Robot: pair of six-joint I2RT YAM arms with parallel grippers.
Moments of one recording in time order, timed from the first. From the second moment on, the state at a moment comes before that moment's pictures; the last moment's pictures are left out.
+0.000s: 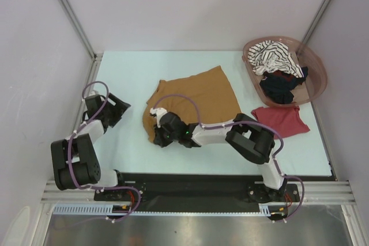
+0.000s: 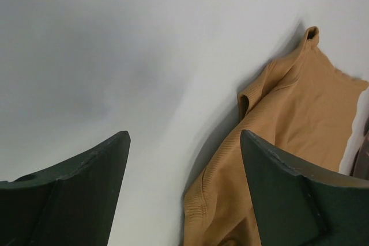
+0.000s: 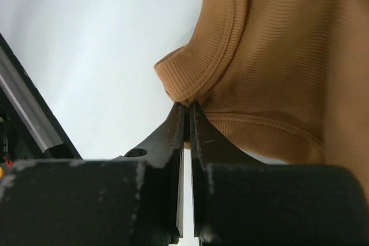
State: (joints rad) left arm 0.26 1.38 0.60 0.06 0.26 -0.70; right arm 1.12 2.07 1.27 0.16 -0.06 0.44
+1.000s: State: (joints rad) left arm 0.04 1.64 0.82 -0.02 0.19 -0.63; right arm 0.86 1.84 0.86 0.63 -0.32 0.68
